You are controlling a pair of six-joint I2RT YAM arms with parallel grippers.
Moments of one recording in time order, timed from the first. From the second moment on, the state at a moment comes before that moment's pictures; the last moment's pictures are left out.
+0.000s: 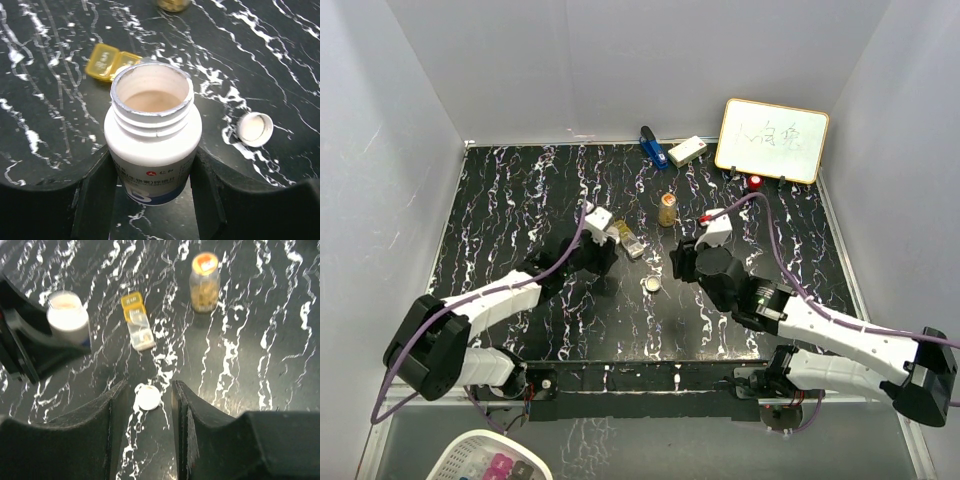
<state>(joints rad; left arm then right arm) -0.60 1.30 0.59 0.20 0.10 0.02 0.99 0.95 0.72 -0.13 0.59 0.43</state>
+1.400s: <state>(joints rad) -0.28 1.80 1.31 -0.61 0.57 0.36 0.65 1.34 0.73 0.28 0.03 0.30</state>
